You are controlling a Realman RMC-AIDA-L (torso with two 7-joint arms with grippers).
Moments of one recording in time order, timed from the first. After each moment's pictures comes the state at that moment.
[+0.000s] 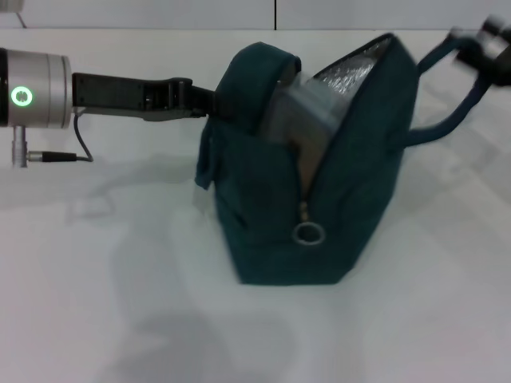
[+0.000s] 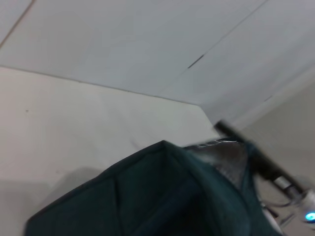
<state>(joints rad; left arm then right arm) -0.60 -2.05 0.87 0.96 1.98 1.58 -2.43 0.51 2.02 -0.94 -0.45 -1.16 -1.13 1.09</state>
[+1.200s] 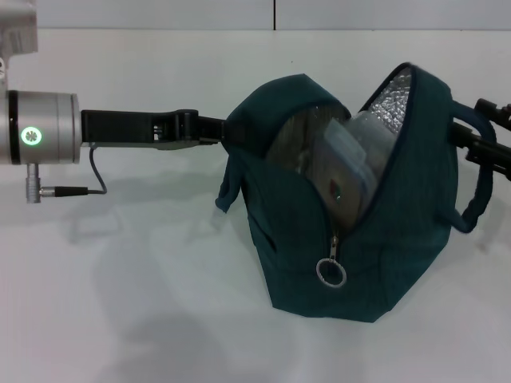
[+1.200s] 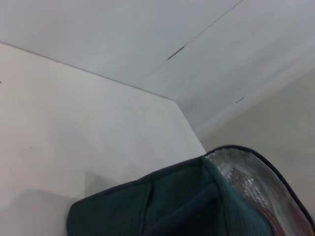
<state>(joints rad) -0.59 -2.05 0.87 0.77 1.90 1.59 -2.27 0.31 2.00 -0.96 -0.59 -1.34 -1.46 1.24</state>
